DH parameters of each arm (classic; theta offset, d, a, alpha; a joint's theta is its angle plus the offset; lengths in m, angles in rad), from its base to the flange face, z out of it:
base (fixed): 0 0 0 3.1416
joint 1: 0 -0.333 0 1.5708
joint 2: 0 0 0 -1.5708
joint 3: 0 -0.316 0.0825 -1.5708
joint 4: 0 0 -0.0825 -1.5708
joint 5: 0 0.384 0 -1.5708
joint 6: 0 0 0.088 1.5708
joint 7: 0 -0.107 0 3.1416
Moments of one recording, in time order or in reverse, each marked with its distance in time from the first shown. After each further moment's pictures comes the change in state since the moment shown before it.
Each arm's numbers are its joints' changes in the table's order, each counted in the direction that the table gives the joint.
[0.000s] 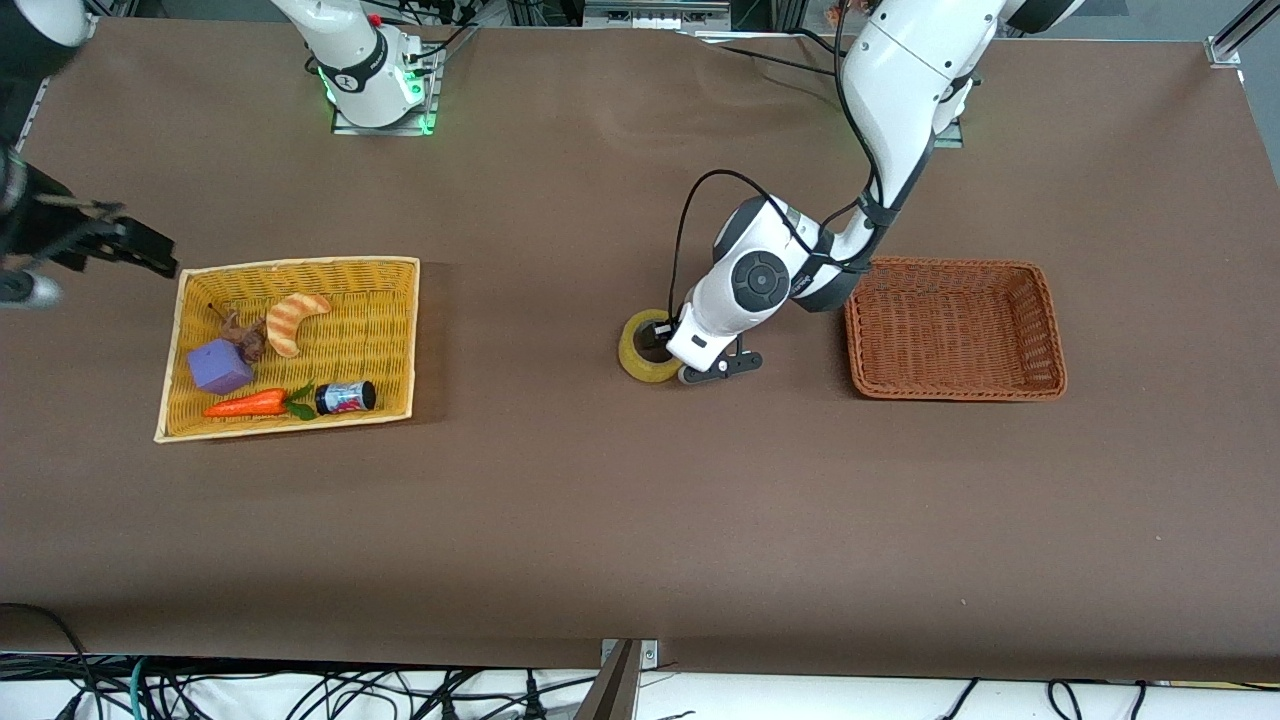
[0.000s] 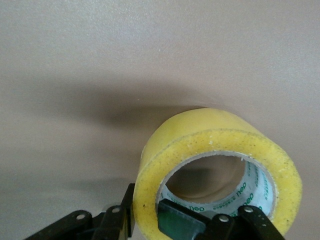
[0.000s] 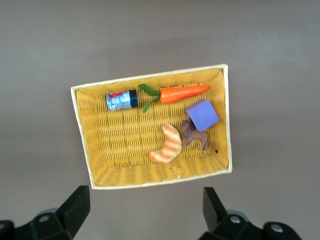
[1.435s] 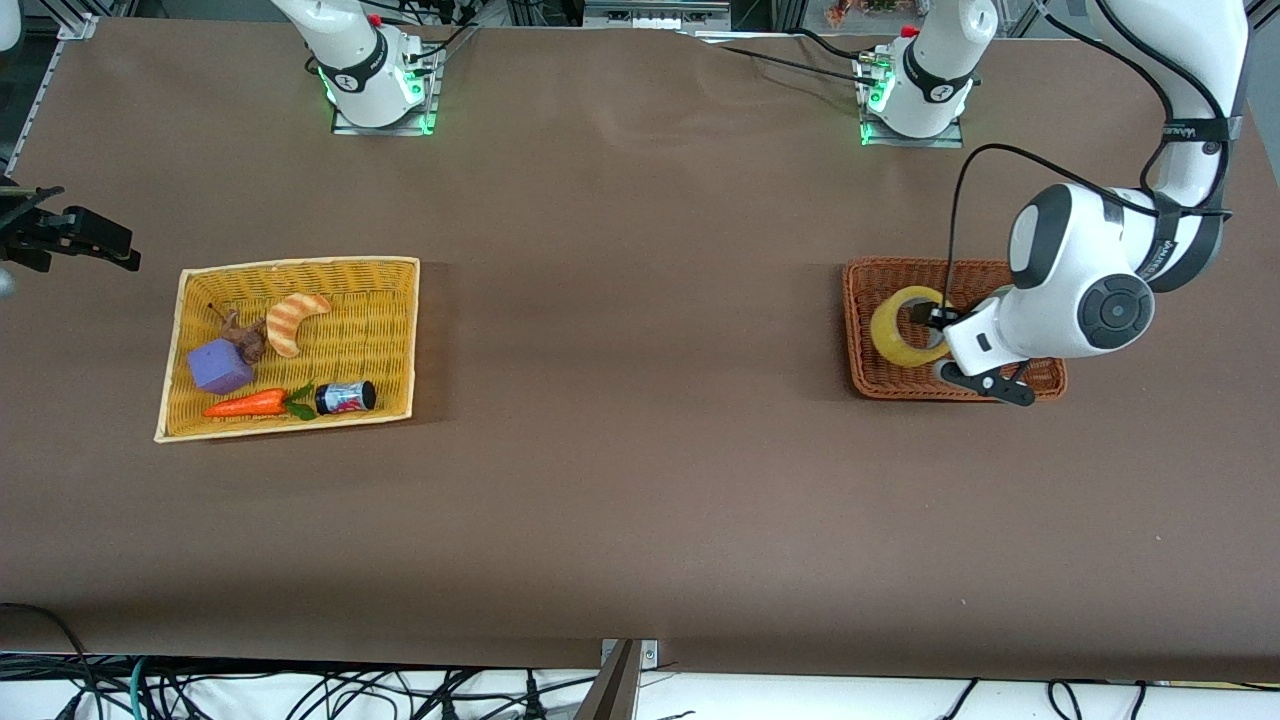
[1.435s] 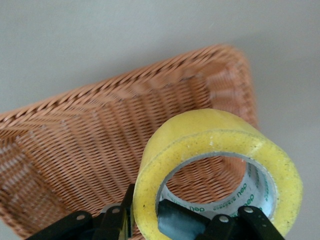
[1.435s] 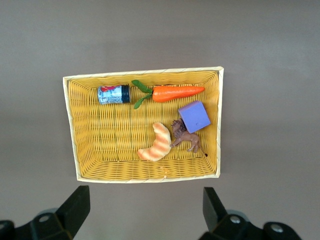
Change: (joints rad) left arm -0.389 -0.384 -0.217 -0.219 0.252 0.480 -0.970; right arm 0.001 0.030 0.044 0.007 0.007 -0.010 0.132
